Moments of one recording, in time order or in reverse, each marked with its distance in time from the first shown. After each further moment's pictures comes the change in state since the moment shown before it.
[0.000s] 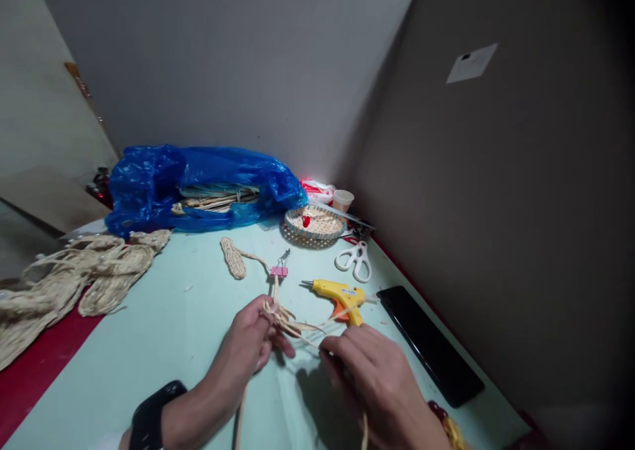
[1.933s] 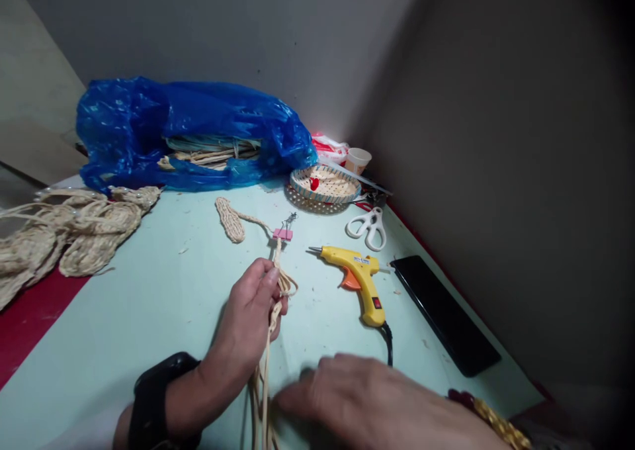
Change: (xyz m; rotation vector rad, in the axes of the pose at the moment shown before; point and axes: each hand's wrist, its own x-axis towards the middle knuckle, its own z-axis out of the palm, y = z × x) left_hand -0.007 -0.008 0.005 -0.021 0.156 0.008; right_hand 0.017 -0.025 -0.023 0.450 -0.764 0.096
